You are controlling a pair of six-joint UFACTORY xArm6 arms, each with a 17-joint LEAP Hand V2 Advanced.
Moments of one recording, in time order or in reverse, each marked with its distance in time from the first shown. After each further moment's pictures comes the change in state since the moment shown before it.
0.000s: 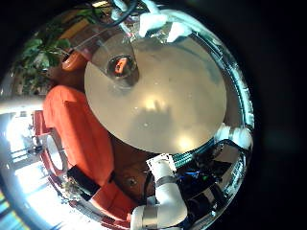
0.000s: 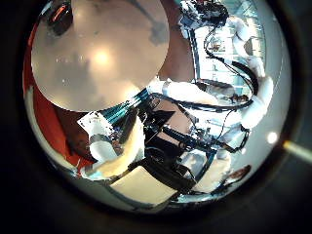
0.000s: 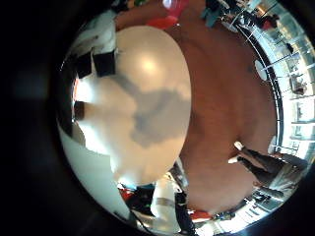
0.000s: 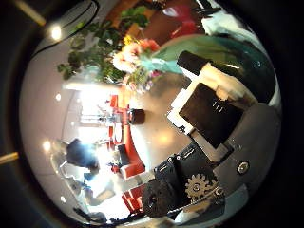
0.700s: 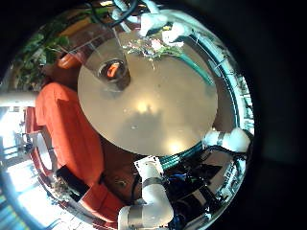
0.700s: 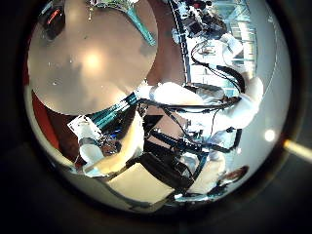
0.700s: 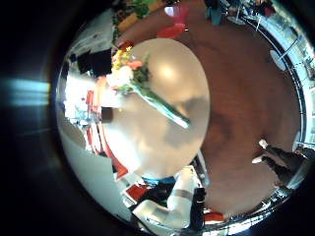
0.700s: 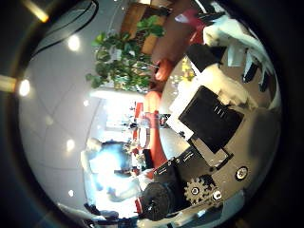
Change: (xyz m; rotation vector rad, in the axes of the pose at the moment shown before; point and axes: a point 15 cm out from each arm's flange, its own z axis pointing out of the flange) left arm 0.010 0.009 -0.001 0.006 0.064 -0.022; right arm 0.046 0.038 -0.009 -0.143 0.004 0.121
